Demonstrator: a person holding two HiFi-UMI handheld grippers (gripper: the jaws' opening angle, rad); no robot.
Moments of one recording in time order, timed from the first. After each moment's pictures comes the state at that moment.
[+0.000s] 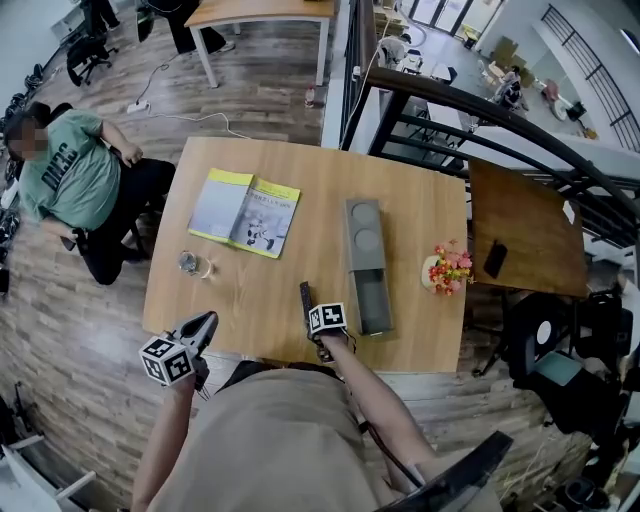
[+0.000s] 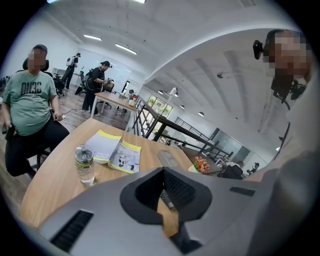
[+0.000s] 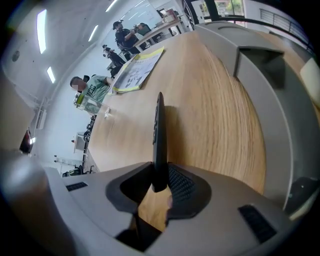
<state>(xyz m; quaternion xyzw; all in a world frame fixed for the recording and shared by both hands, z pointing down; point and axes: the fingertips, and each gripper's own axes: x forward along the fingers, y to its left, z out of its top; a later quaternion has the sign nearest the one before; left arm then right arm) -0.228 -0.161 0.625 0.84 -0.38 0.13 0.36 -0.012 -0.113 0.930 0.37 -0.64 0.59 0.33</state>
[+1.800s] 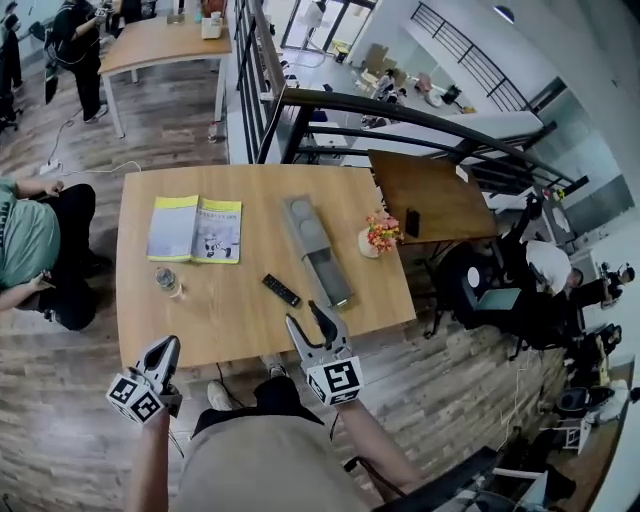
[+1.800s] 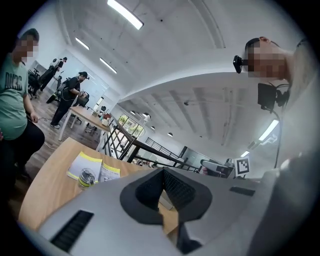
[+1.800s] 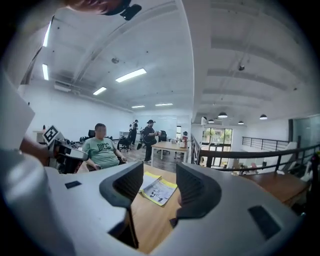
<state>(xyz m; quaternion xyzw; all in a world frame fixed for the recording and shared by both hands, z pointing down) -0.344 -0.107 0.547 0.92 -0.26 -0.02 0.29 -0.083 -0.060 0.492 0.64 -0.76 0.03 0.10</state>
